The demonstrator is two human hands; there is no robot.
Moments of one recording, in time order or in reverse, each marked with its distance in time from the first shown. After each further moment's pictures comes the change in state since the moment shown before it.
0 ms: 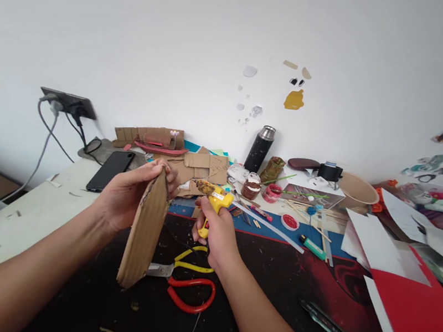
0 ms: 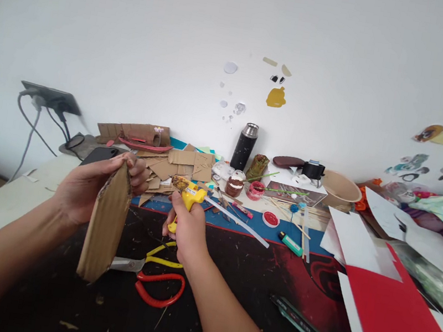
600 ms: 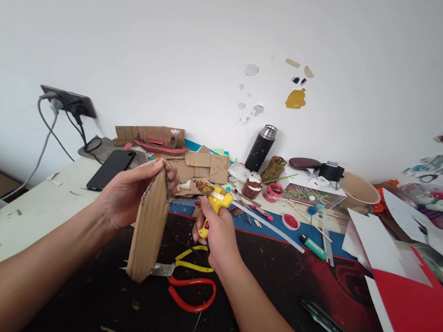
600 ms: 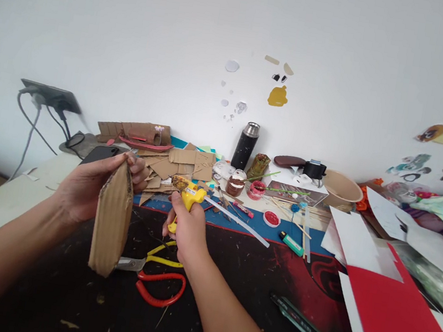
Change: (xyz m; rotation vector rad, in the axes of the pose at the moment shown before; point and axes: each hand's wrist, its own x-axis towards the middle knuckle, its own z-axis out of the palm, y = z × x) left_hand 0.004 -0.001 -0.009 -0.002 0.033 -0.030; right_hand 0.000 0.000 0.000 -0.023 0.004 0.012
